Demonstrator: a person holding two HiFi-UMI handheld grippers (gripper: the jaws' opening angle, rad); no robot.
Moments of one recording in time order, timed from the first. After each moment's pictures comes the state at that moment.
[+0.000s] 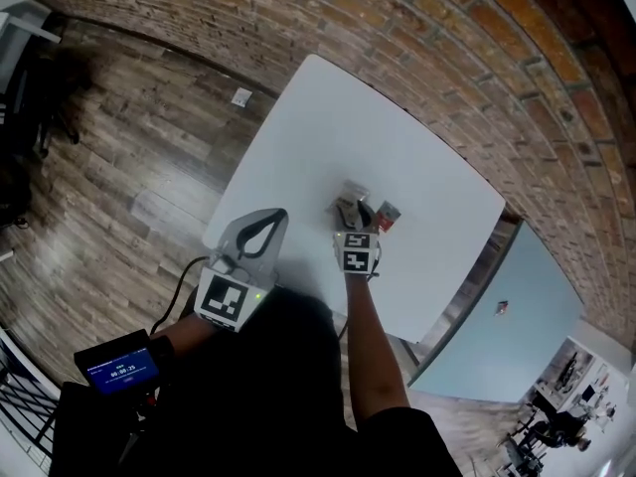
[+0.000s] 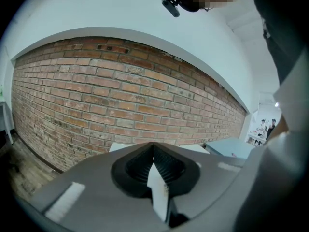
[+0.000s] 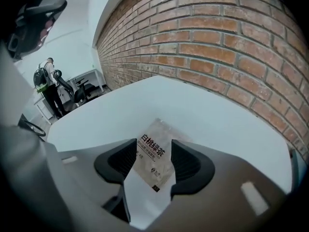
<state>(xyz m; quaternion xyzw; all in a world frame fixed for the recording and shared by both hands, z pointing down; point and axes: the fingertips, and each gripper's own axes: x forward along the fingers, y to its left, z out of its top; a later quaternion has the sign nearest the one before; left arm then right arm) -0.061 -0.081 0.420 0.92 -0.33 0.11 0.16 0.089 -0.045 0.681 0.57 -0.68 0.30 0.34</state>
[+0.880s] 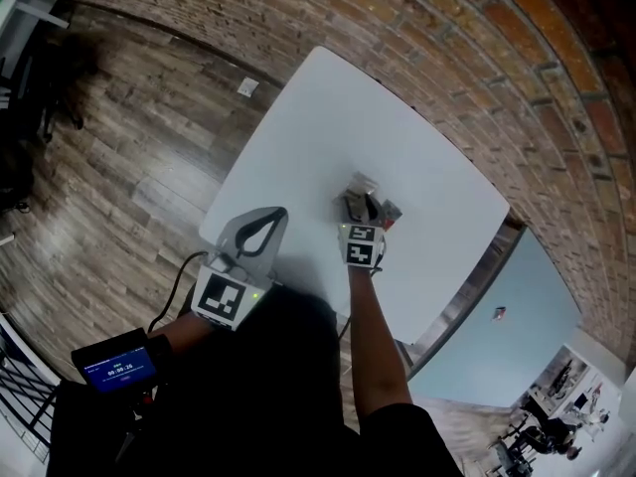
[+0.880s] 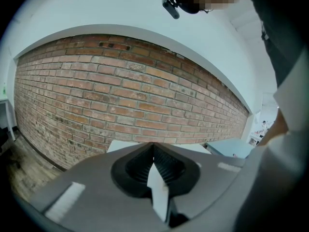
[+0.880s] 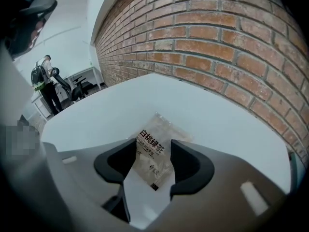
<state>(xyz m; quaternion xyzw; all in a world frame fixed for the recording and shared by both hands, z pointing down) -0.047 -0.072 0.426 0.92 -0.35 0.10 0.17 0.116 -0.052 0.689 0.58 -0.68 0.30 0.35</state>
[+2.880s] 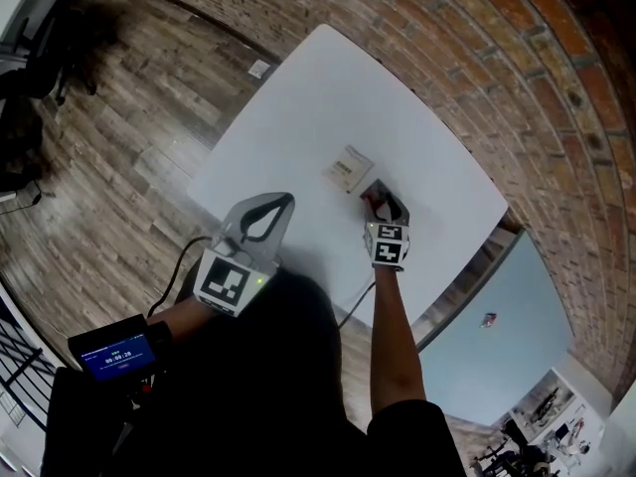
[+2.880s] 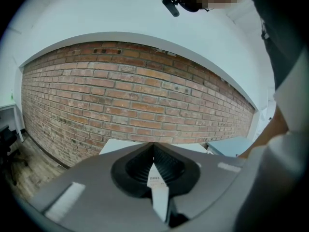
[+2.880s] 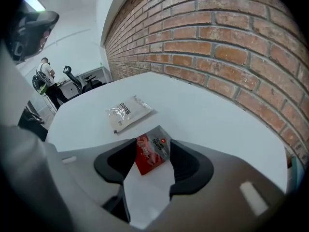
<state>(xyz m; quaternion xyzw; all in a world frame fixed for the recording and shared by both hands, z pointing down) -0.005 -0.015 0.422 0.91 -0.38 0.12 0.15 0.203 0.002 0.689 0.53 -0.72 0.28 0.36</state>
